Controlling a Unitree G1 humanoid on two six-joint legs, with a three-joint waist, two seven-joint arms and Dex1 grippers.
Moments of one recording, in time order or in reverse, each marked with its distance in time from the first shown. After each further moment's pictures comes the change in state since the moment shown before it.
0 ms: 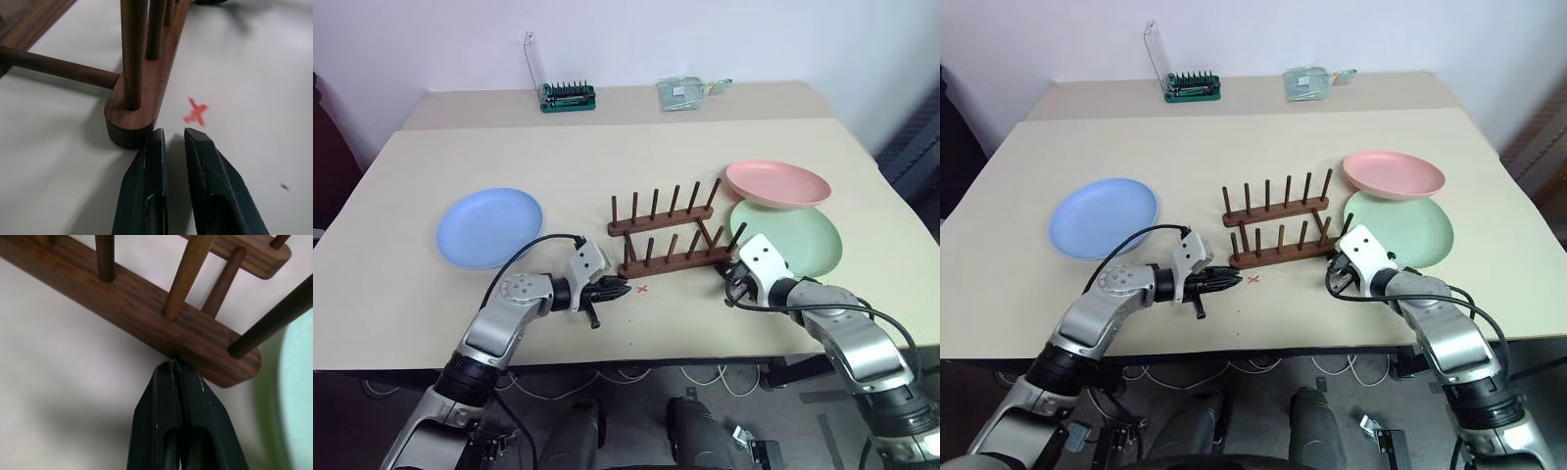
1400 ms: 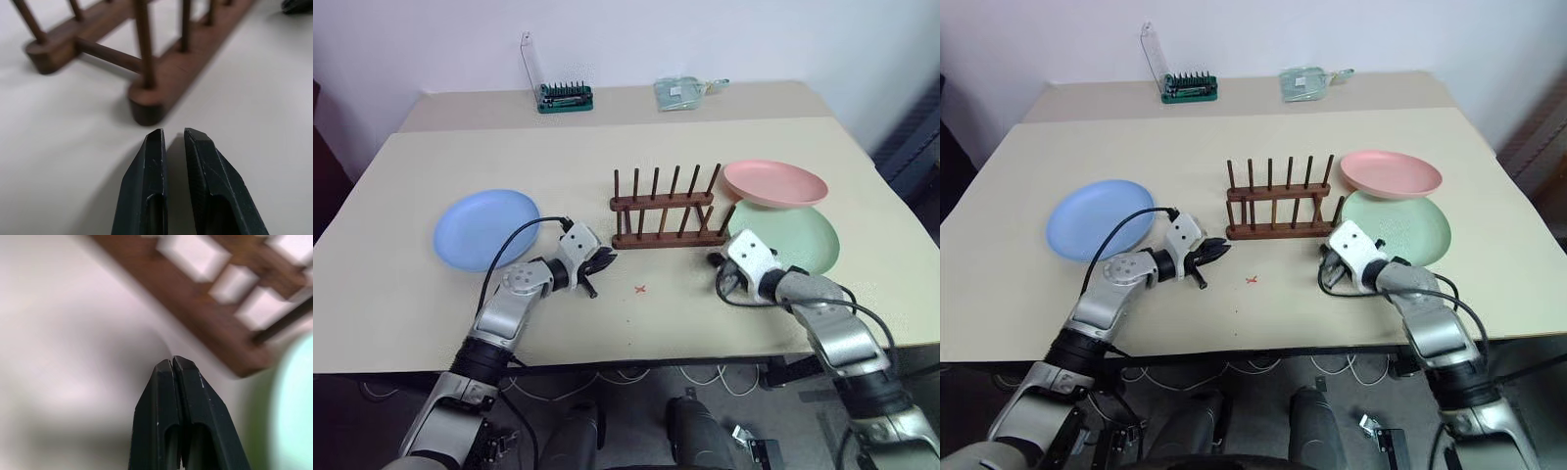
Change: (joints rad) left arm -0.041 -0.019 0.056 0.152 0.049 -0.163 0.086; right arm 0.032 -0.010 -0.017 -0.011 -0.070 -0.137 0.182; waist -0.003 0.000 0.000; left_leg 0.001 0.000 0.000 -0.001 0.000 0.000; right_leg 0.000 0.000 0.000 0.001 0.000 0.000
